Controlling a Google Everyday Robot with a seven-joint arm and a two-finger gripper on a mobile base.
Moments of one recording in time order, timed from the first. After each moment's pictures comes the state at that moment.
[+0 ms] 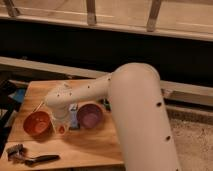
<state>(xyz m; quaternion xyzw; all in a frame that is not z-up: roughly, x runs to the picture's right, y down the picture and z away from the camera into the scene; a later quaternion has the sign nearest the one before) -0.226 0.200 0.770 -0.37 0.16 0.58 0.70</state>
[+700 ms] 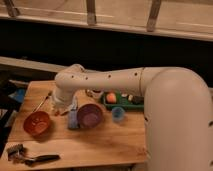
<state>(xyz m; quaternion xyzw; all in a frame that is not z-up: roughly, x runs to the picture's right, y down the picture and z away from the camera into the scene) -0.248 0.104 0.728 -0.43 0.00 0.56 0.71</state>
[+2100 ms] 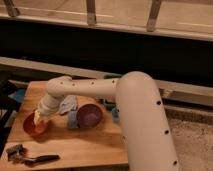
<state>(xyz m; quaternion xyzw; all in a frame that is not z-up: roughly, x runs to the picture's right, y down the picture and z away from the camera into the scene) -0.334 0.159 0.765 -0.52 -0.03 0.50 0.69</state>
